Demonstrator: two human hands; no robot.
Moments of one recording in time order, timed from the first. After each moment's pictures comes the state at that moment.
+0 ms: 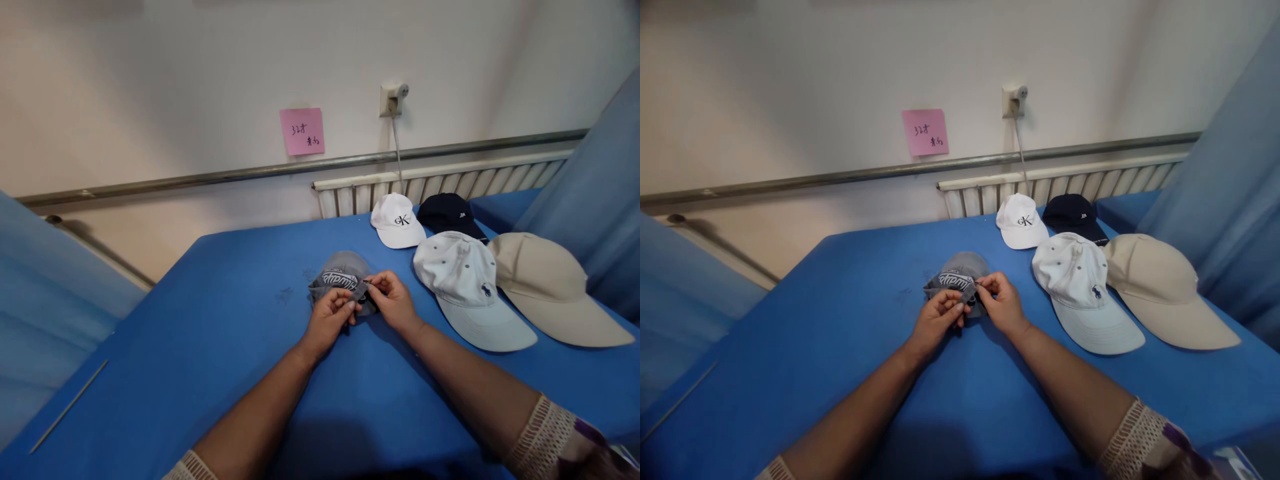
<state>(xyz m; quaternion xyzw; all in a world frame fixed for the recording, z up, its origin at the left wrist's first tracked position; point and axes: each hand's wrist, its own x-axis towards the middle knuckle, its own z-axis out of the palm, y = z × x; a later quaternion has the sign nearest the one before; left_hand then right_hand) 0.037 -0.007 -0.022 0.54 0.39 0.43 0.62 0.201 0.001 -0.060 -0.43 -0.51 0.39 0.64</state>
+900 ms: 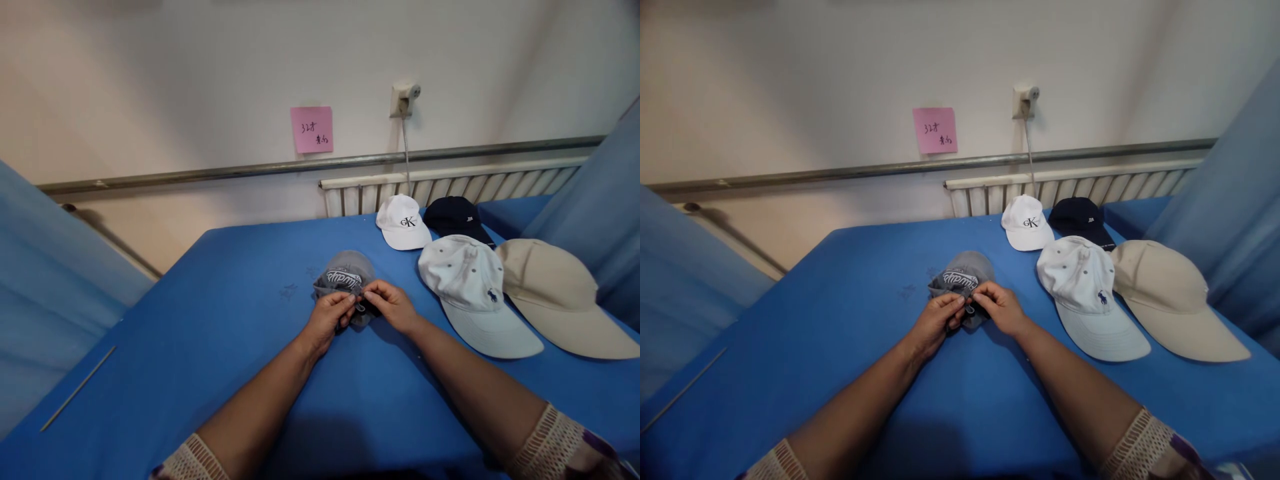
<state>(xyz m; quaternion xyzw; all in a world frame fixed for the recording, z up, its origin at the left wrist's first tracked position) 0.031 -0.001 -0.027 0.50 0.41 0.37 0.66 0.206 -0.007 -0.052 -0.41 -0.60 0.45 0.52</state>
